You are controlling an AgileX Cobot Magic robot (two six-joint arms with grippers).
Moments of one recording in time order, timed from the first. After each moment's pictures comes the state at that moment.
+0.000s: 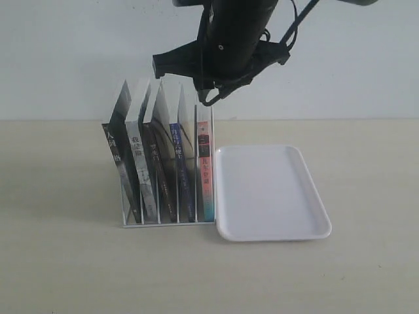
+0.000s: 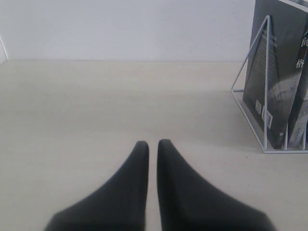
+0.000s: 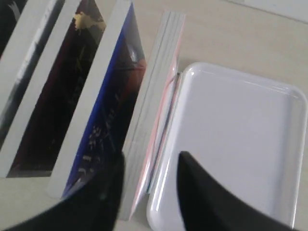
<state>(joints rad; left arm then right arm) 0.02 0.00 0.00 0.07 0.31 -0.08 0.71 1.92 -1.87 -0.21 1.01 0.43</state>
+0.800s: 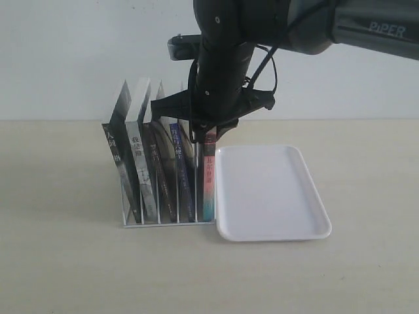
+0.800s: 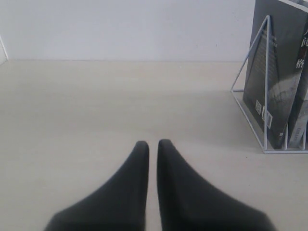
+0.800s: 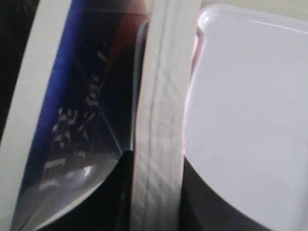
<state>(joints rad) 0.02 0.00 0.00 0.07 0.31 -0.08 0.71 2.05 -1.87 -0.15 1.05 0.47</state>
